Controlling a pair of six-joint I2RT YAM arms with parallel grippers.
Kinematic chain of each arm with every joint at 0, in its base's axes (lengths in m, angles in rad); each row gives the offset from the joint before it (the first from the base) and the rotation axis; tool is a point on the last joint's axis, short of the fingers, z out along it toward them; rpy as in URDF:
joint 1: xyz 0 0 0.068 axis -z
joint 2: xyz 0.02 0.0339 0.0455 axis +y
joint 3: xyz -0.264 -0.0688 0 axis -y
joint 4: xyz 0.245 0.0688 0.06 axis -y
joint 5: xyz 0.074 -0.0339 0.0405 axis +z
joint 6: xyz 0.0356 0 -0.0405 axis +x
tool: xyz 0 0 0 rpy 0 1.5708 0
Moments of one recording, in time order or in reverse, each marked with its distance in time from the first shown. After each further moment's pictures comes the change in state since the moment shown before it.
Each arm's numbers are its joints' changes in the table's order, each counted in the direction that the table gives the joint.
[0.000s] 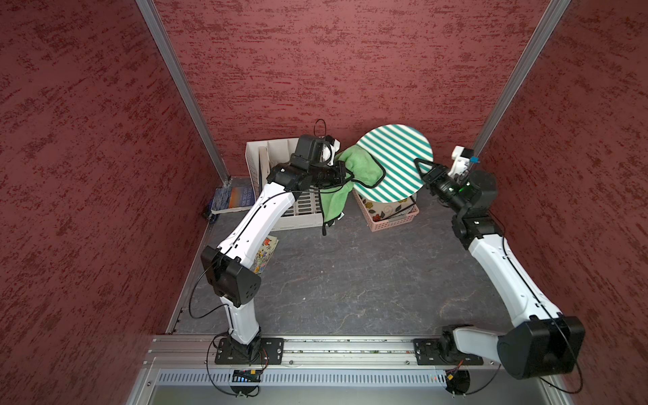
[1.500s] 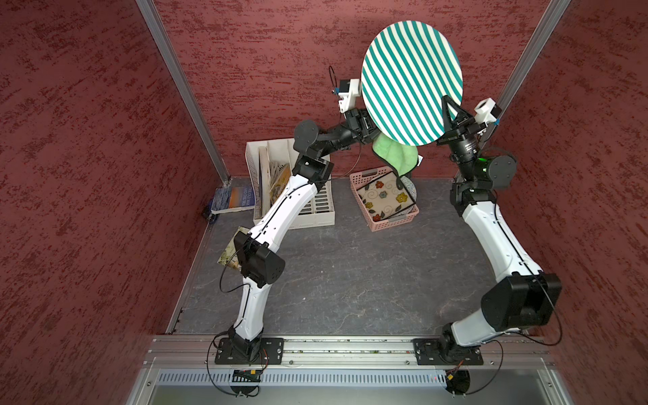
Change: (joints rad) left arm 0.071 0.306 0.397 1.257 -0.329 -0.897; right arm -0.006 0.311 0.331 0.689 0.032 0.634
